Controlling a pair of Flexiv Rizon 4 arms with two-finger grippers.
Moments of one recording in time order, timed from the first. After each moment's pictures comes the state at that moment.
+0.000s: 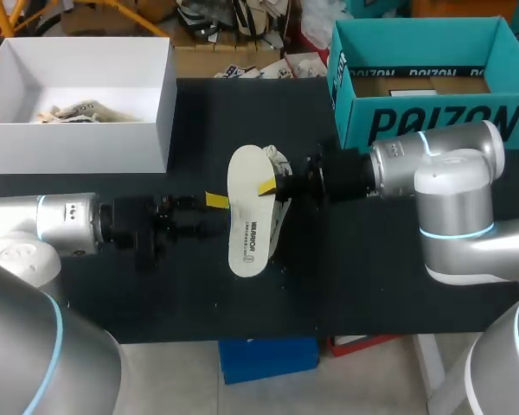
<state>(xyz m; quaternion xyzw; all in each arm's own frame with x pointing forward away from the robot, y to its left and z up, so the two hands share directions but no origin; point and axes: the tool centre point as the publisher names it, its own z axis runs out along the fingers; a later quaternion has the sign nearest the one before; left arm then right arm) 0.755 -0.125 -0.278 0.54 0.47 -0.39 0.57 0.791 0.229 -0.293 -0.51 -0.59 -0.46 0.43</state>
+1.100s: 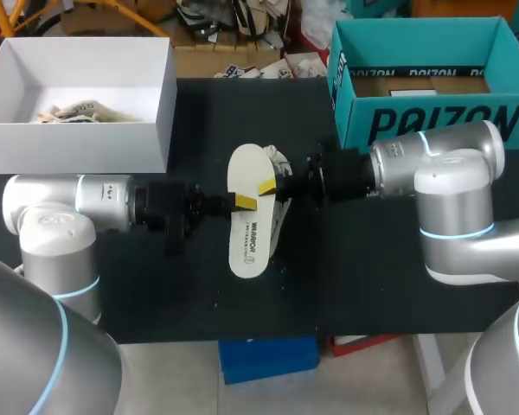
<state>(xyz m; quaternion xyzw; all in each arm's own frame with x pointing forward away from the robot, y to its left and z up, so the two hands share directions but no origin) 0.784 -0.170 -0.292 0.56 0.46 -0.41 0.55 0.792 0.229 -0.293 -0.51 -0.59 -0.46 0.43</state>
